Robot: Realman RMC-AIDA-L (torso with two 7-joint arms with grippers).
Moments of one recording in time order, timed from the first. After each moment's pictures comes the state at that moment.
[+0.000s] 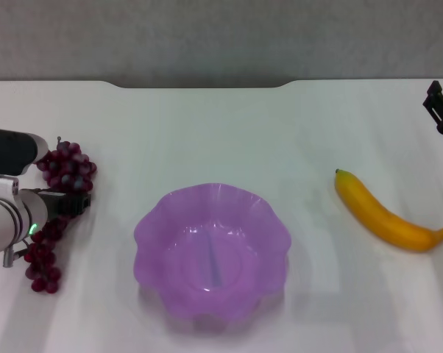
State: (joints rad) left arm -0.58 -2.04 1.57 0.58 -0.46 -0.20 0.14; right arm 0.50 2.02 -2.10 -0.35 0.93 -0.91 0.05
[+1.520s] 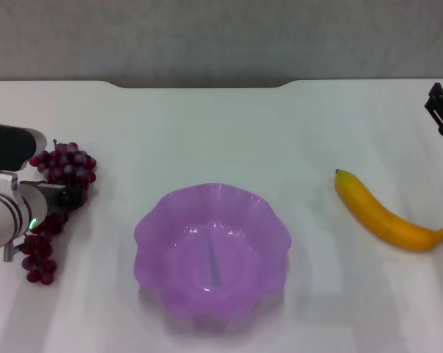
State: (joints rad) left arm -0.58 -2.04 1.57 0.59 -0.45 -0.16 0.14; right arm 0.50 2.02 -2.10 -0.35 0.93 -0.91 0.06
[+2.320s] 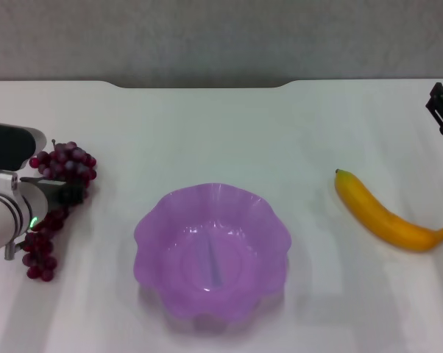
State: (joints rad) left arm -0.57 -2.04 1.58 0.59 -0.46 -0.12 0.14; right arm 0.50 2.02 -2.10 -0.34 0.93 -0.91 0.06
